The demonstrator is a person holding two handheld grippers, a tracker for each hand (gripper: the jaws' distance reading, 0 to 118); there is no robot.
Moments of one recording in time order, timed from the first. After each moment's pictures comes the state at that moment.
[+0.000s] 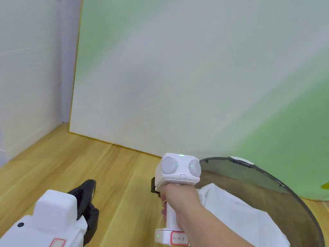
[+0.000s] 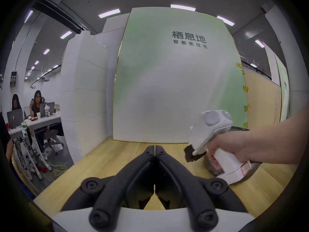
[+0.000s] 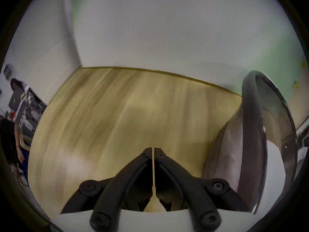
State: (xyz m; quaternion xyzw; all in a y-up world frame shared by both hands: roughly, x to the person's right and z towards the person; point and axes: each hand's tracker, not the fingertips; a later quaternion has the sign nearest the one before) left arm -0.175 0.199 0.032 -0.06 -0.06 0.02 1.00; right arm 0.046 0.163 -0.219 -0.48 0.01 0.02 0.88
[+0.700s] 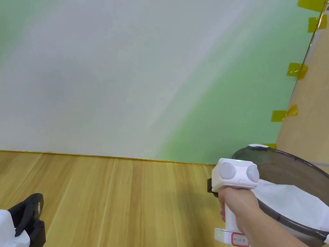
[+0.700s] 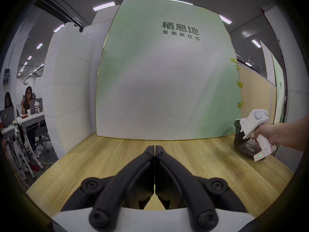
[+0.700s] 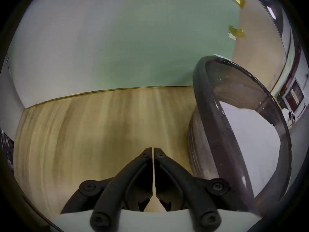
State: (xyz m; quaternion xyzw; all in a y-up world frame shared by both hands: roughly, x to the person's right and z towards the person) left arm -0.120 0.195 -0.001 -0.09 -0.09 0.02 0.99; right arm 0.356 0.162 -0.171 -0.44 -0.18 -0.04 0.88
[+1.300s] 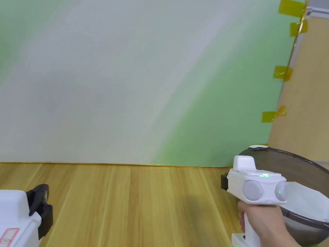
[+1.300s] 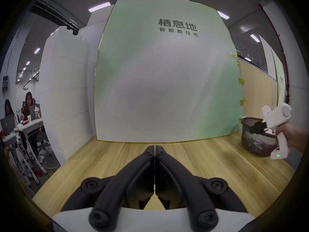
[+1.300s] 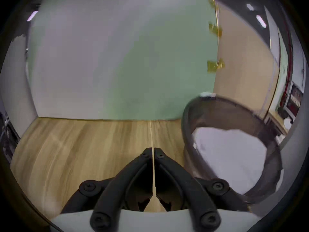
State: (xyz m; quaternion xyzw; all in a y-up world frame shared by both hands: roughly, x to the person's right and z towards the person) left arm -0.114 0.217 -0.023 -0.09 -0.09 0.00 0.99; right arm 0.348 0.218 -0.066 -0.25 -0.14 0.01 0.96
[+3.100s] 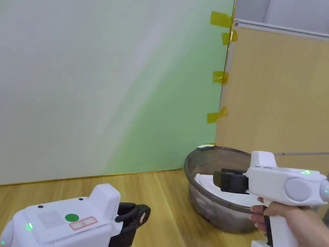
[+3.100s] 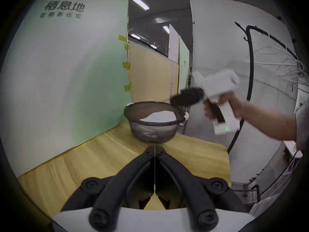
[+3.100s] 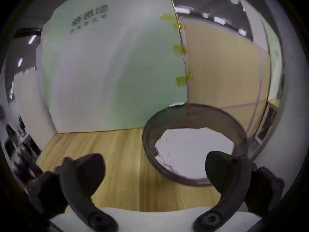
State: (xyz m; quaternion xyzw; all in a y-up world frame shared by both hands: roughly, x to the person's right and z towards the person) left arm 0.070 0.241 -0.025 -0.17 -0.57 -0.07 0.80; right arm 0.473 0.291 0.045 -0.28 -0.10 -0.11 0.95
